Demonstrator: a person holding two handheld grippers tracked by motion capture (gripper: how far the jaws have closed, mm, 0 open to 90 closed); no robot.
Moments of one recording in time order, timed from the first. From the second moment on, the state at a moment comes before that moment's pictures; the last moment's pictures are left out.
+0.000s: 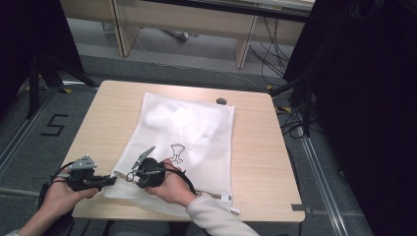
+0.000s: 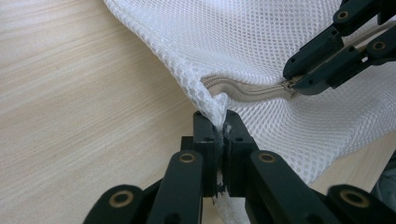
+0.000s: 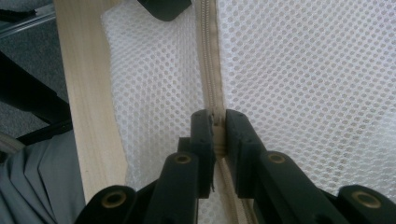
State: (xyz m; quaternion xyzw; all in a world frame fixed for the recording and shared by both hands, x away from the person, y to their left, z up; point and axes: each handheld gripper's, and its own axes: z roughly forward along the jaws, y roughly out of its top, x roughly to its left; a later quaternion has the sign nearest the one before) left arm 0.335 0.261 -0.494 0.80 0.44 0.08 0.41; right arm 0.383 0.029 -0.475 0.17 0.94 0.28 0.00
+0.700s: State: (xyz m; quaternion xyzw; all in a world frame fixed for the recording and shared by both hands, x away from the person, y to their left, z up) left arm 0.336 0.264 -0.494 0.80 0.44 0.08 0.40; right arm 0.383 0.013 -0.477 0.18 0.95 0.27 0.00
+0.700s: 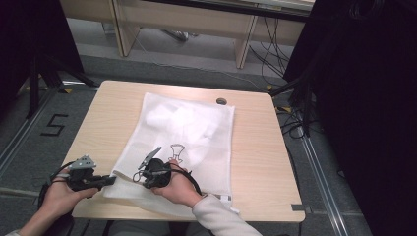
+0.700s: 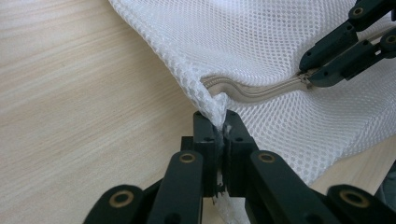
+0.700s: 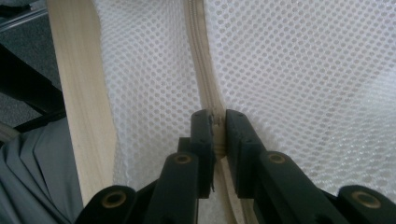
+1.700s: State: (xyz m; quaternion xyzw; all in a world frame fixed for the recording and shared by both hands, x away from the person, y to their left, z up) left arm 0.336 0.264 -0.495 0.80 0.44 0.09 0.40; right arm 0.380 -0.004 -0.475 0.19 0.94 0.27 0.00
